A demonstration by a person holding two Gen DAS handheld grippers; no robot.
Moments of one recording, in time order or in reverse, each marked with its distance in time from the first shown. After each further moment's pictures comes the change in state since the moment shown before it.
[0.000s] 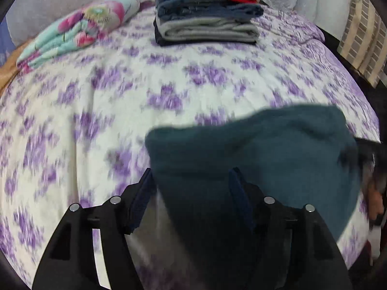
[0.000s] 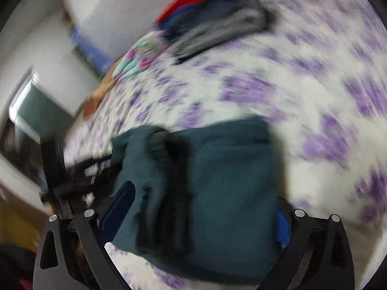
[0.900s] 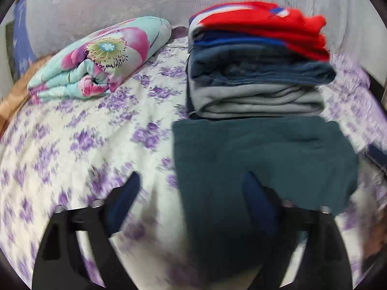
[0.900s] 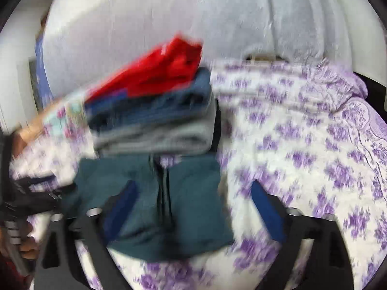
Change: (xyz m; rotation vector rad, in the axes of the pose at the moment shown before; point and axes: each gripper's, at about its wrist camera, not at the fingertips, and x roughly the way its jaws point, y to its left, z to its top) left arm 0.071 0.019 0.138 -0.120 -0.136 0.193; right arm 0.058 -0.047 0.142 -0.049 -0.206 -0.530
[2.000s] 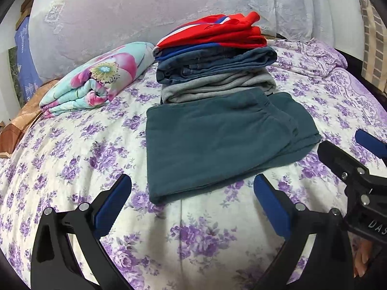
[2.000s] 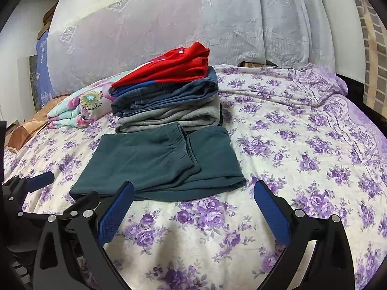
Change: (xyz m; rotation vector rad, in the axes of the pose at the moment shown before) left arm -0.072 -0.064 -0.072 0.118 -0.129 0.037; right arm -0.089 0.027 -0.061 0.042 -0.197 -0.049
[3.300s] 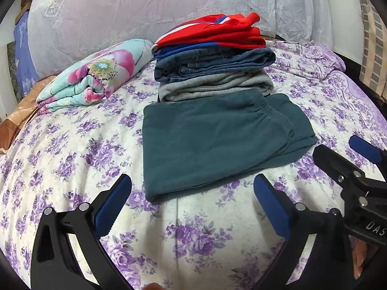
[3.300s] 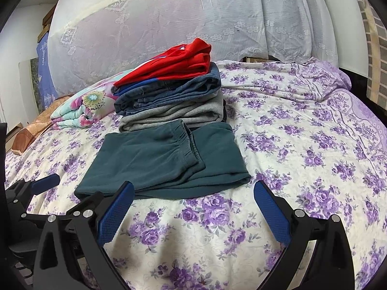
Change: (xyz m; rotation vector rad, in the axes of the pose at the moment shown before) left arm -0.001 0.002 0.001 -0.027 0.008 -0.024; right arm 0.003 -0.003 0.000 0.033 0.025 0.025
